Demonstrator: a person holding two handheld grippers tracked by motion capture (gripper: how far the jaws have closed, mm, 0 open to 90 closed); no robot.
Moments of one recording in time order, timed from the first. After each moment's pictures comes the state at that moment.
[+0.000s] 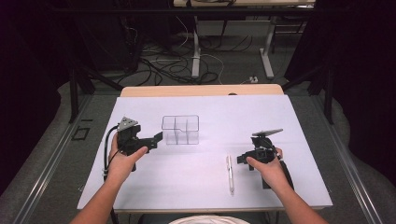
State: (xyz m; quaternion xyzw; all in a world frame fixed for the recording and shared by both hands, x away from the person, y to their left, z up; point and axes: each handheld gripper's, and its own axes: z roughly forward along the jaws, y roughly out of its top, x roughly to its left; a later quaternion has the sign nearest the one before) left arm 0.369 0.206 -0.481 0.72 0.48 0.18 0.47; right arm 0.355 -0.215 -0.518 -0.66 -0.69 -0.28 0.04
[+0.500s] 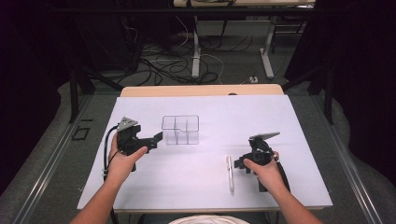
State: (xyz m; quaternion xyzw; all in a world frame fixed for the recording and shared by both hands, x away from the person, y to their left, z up) left arm 0.369 0.206 -0.480 0.72 0.48 0.18 0.47; right arm 0.352 -0.208 -0.527 -0.68 -0.67 -0.27 0.10
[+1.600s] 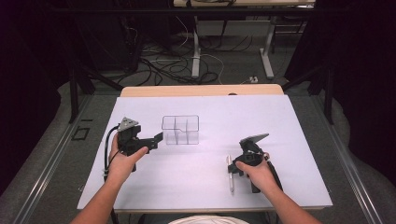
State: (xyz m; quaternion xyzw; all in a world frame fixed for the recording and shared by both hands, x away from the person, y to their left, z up) left arm 0.369 0.204 -0.482 0.72 0.48 0.18 0.47; right arm 0.357 -0.187 -0.540 -0.68 -0.69 -0.22 0.12
